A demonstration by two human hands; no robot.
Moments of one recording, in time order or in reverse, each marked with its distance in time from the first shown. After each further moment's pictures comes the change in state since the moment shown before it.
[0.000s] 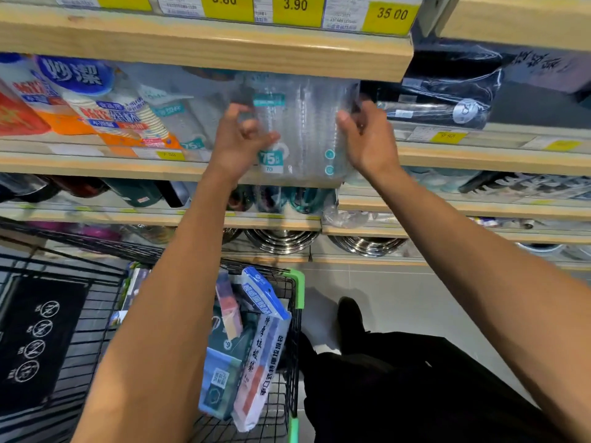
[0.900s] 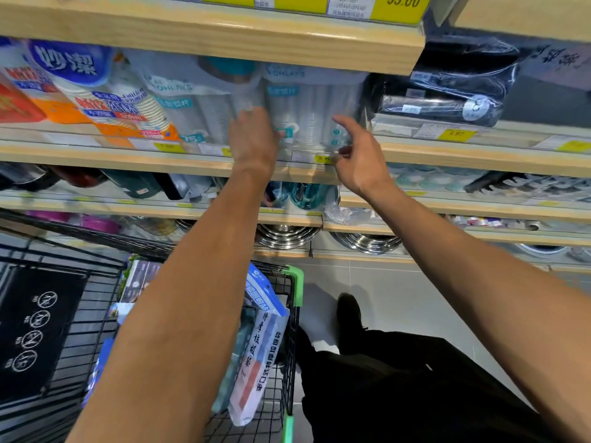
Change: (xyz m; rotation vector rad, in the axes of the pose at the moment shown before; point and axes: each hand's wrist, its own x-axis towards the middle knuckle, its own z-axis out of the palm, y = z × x) left_hand 0.021 -0.002 0.039 1.039 0.264 0.010; right_hand -0.010 0.026 0.024 -0.091 -0.197 0.054
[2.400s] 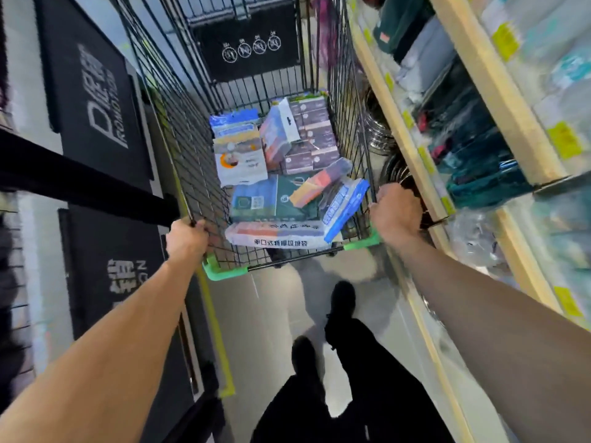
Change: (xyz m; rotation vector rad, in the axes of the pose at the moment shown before) left_hand -0.588 -0.127 0.158 -0.533 0.337 -1.842; right_hand -0.135 0.108 0.116 -0.644 -0.671 -0.608
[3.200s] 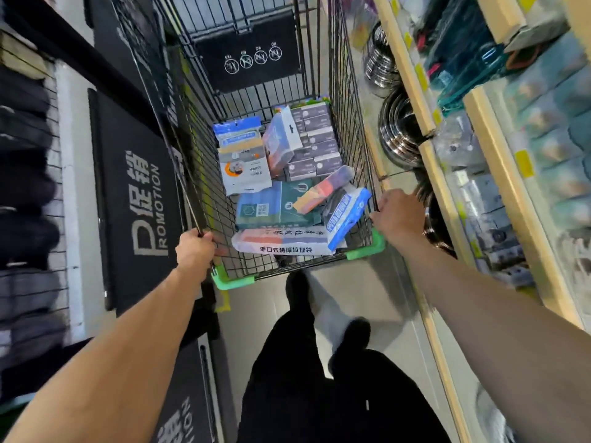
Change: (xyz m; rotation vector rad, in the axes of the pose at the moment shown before) left_hand -0.271 -0.213 0.000 -0.183 -0.064 -0.167; right_hand -0.228 0.171 0.042 -0.046 -0.109 -0.149
